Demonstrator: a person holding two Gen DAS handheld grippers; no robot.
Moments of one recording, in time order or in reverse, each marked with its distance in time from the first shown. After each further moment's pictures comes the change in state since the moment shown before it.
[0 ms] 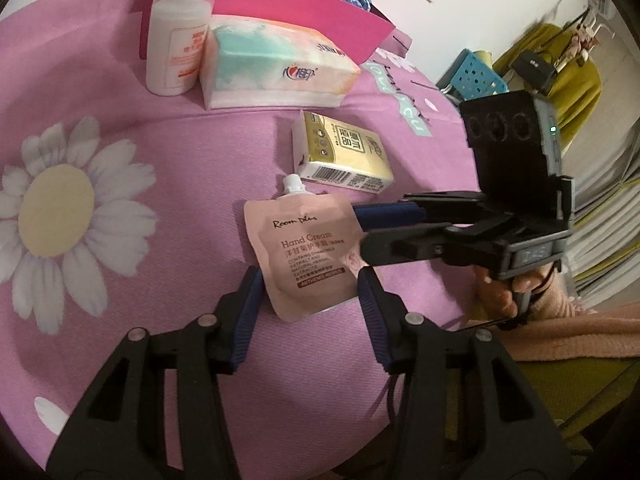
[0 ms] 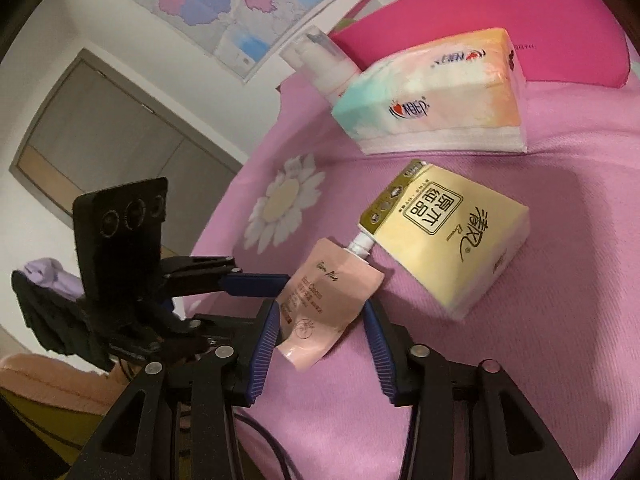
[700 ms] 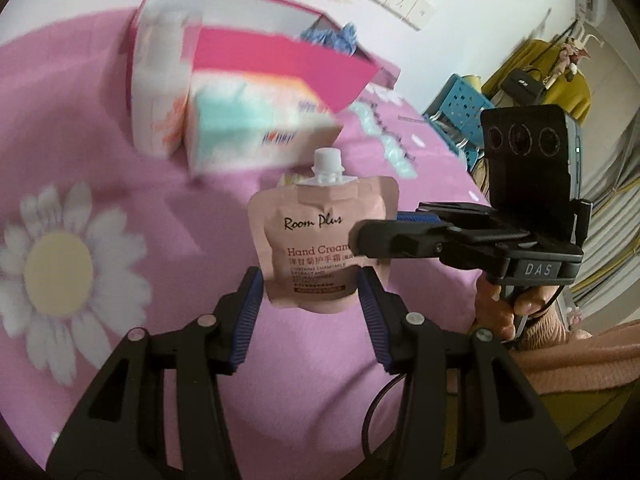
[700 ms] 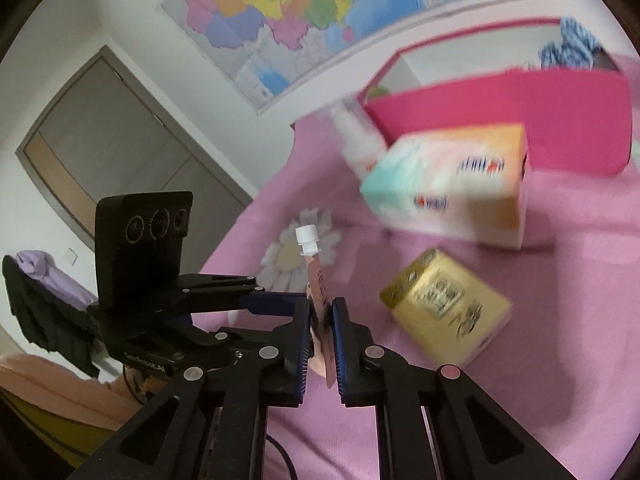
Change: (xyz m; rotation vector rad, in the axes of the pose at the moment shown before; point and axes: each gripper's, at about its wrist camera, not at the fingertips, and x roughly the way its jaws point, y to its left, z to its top) left arm -0.016 -0.015 0.036 0.036 -0.104 -0.015; right arm -0.047 0.027 0.029 -0.115 -0.151 -0.027
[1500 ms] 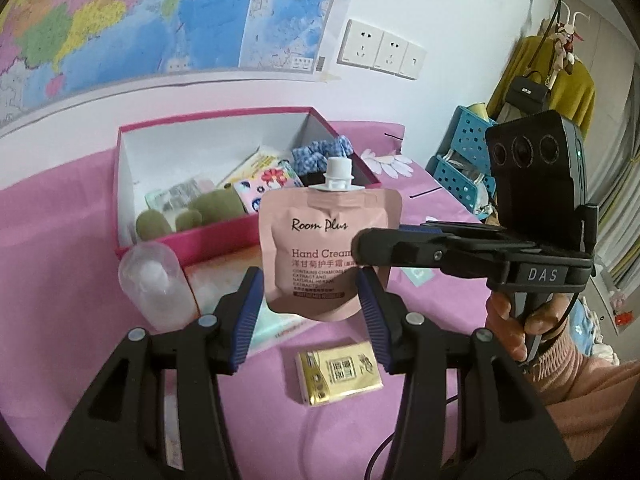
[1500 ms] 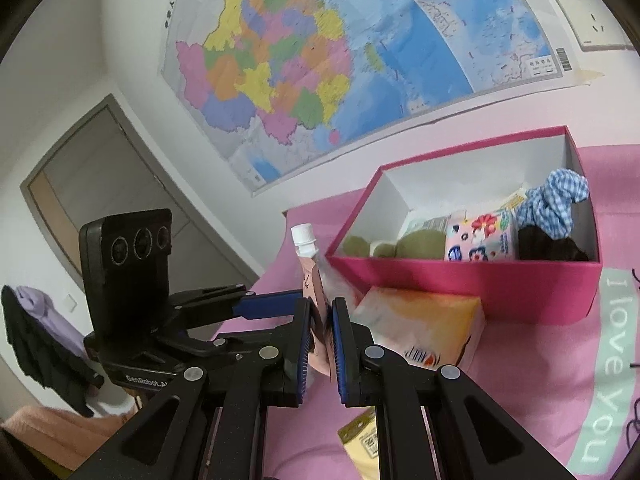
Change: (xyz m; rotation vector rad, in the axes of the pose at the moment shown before) left arm -0.009 -0.027 0.118 0.163 -0.135 0.127; right arm -0.040 -0.022 0.084 0.011 -0.192 -0.004
